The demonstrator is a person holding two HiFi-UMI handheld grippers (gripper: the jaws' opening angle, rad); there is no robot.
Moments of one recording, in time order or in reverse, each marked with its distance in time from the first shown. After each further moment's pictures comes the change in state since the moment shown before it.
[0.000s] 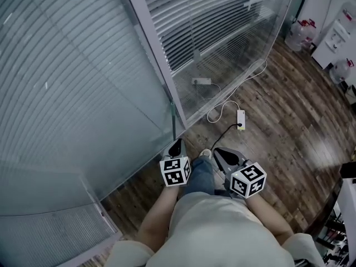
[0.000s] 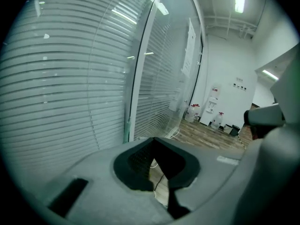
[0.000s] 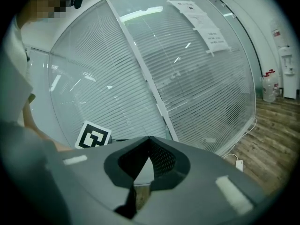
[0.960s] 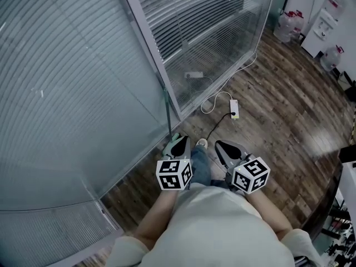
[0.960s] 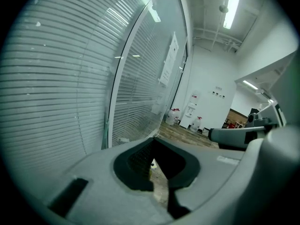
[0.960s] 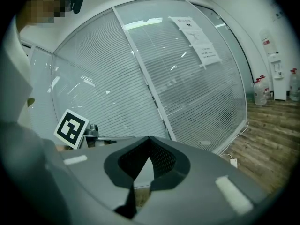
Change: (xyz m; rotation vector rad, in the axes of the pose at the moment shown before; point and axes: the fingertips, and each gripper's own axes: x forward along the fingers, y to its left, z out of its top) left arm -0.116 -0.093 0.001 0.003 -0.029 -0.217; right arm -0.089 0.046 -0.018 0.003 -0.093 -0.055
